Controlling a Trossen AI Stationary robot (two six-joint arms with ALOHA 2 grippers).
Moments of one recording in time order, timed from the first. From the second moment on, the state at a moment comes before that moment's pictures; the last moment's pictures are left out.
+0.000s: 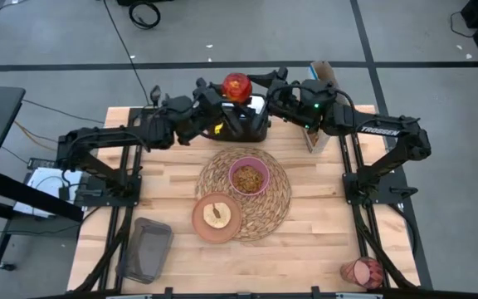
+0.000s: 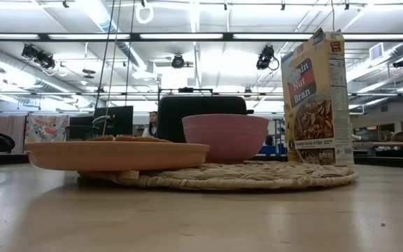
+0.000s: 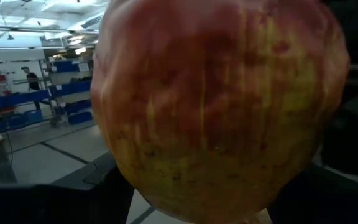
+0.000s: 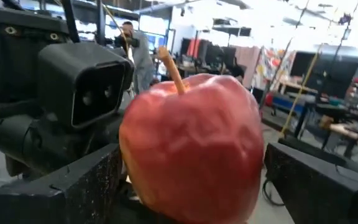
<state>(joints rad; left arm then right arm) 0.16 1.47 1.35 0.32 -0.50 0.17 -0.12 1.46 1.57 -0.03 0.32 -0.18</state>
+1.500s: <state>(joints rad) 0.15 1.43 1.35 0.13 0.10 -0.06 -0.20 1.42 1.57 -0.21 -0.28 -0.02</state>
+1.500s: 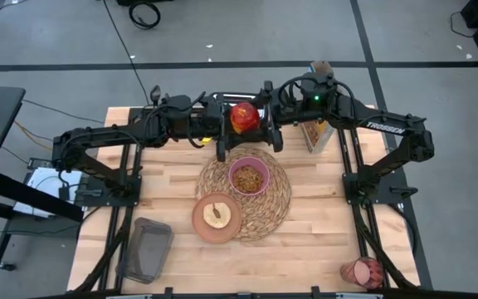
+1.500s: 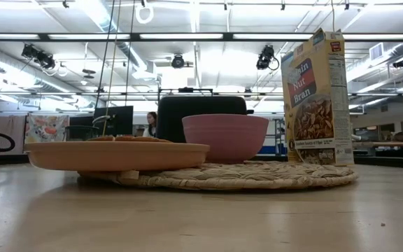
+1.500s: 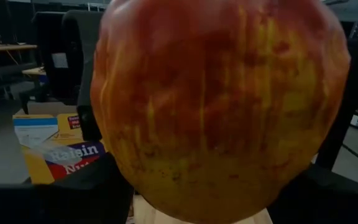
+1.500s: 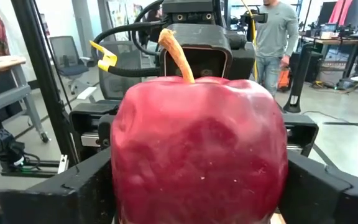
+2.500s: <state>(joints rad) 0.18 1.22 1.35 -0.19 0.10 -0.09 -0.22 1.37 1.57 -0.28 -0.24 -0.04</state>
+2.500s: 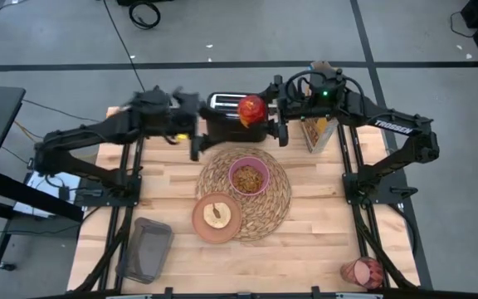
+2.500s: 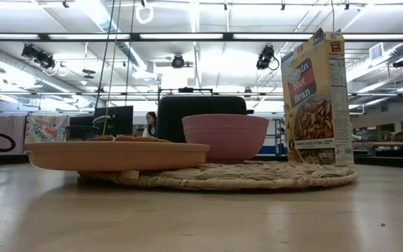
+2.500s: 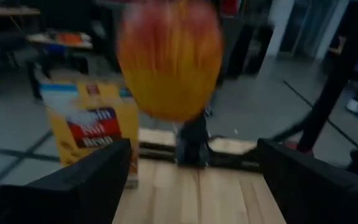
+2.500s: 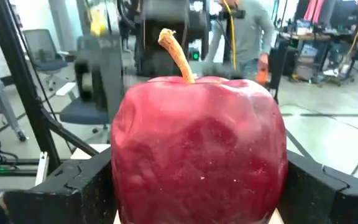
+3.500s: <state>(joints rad) 0.19 1.30 1.35 0.04 0.11 -0.06 -0.19 1.46 1.57 -0.31 -0.23 -0.05</state>
